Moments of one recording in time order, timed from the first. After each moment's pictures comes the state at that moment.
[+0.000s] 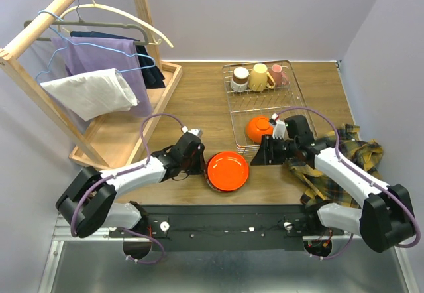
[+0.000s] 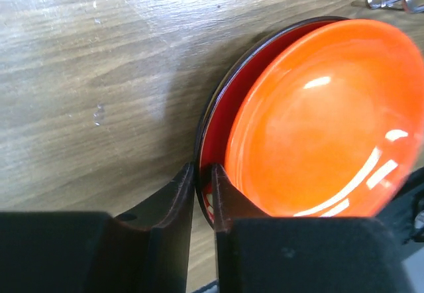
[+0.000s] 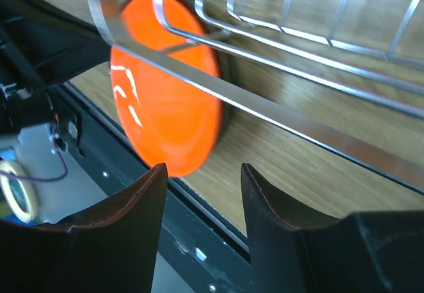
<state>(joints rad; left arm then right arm) -0.74 1.30 0.58 -0.18 0.04 -0.73 0.38 1.17 0.68 -0.41 -0.57 0.38</state>
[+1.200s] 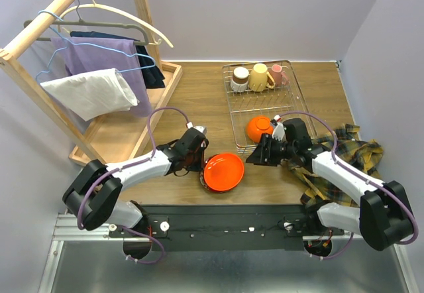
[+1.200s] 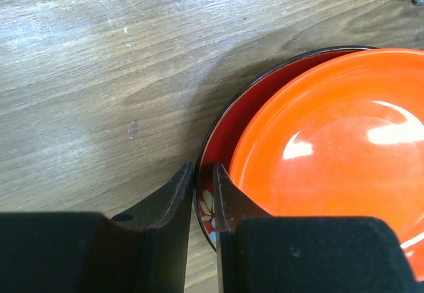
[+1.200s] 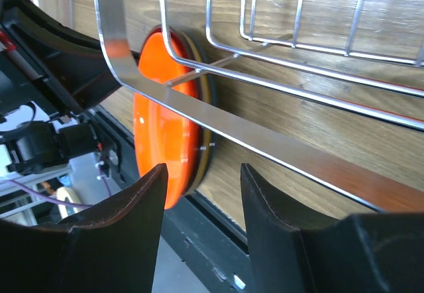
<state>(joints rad) -0.74 1.38 0.68 -0.27 -0.02 -0.58 0.40 1.18 0.58 -0.21 -0.57 0.62</state>
